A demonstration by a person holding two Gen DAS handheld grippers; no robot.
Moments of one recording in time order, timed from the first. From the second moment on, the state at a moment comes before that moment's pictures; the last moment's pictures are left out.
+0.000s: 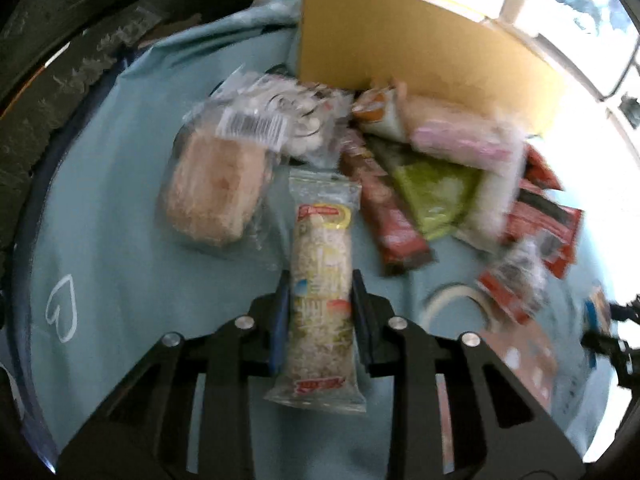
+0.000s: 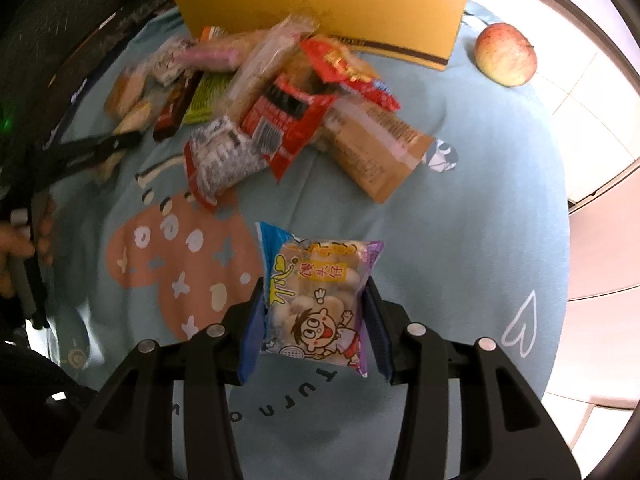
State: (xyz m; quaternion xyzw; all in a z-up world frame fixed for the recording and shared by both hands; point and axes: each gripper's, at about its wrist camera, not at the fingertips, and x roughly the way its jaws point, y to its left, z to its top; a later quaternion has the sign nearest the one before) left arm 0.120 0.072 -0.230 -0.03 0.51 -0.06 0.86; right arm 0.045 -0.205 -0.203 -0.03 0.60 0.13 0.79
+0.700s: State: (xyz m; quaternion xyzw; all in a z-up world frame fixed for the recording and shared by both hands) left arm 0.110 0.017 -0.084 -0.02 0.36 -0.12 0.93; right arm 0.091 -0.218 -0.057 0.01 0.45 0.16 0.88
